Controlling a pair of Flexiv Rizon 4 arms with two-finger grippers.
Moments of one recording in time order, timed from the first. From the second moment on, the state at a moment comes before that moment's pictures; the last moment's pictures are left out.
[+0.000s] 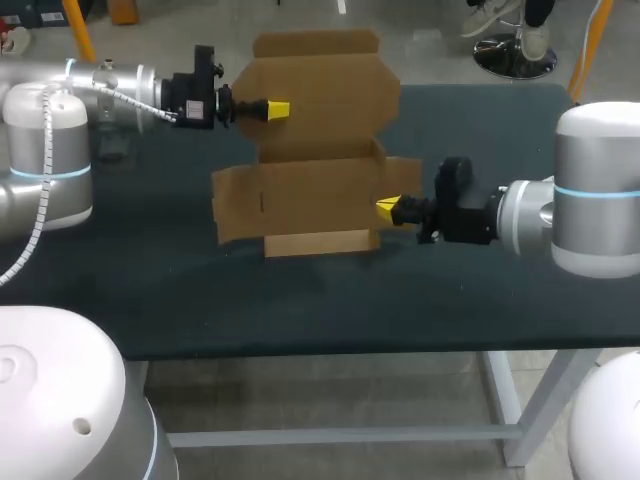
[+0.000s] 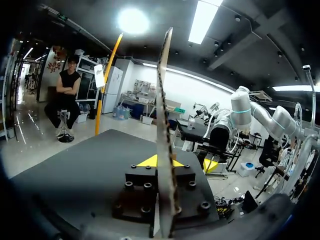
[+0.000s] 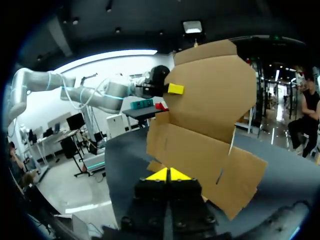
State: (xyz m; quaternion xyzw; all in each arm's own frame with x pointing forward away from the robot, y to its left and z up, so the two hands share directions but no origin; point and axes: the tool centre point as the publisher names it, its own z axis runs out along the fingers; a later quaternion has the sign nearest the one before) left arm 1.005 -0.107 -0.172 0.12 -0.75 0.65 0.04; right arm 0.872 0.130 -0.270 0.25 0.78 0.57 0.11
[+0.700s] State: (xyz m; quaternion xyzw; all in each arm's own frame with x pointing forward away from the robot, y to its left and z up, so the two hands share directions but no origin) left arm 1.007 -0.109 -0.185 0.10 -0.75 0.65 0.05; right arm 0.883 0.148 -0.286 0.28 0.77 0.57 0.10
